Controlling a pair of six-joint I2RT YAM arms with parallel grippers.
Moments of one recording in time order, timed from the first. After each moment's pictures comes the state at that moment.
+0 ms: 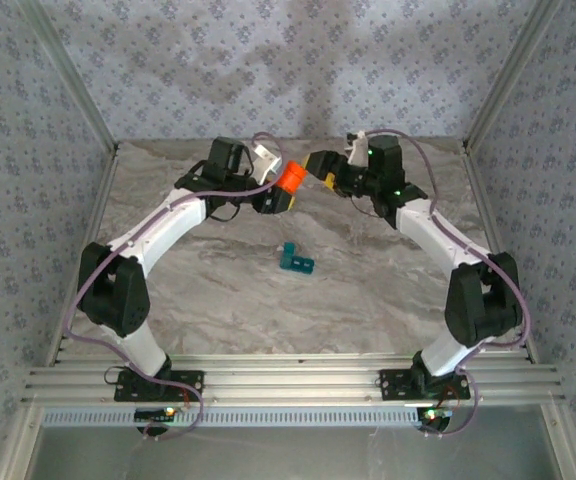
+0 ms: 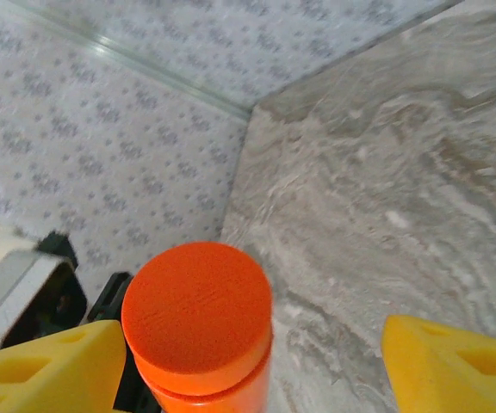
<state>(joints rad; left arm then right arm) -0.49 1.71 1.45 -0.43 0.56 0.06 0.33 1.59 1.26 -0.01 -0.58 0.84</state>
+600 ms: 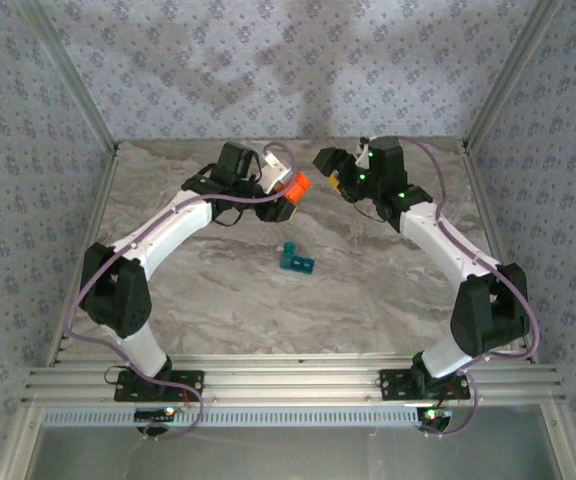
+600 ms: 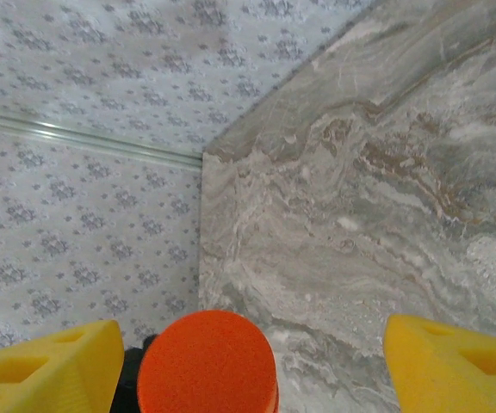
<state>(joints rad) -0.54 1.71 1.46 -0.51 0.46 0.18 0.37 1.55 1.25 -0.12 -0.39 0.99</state>
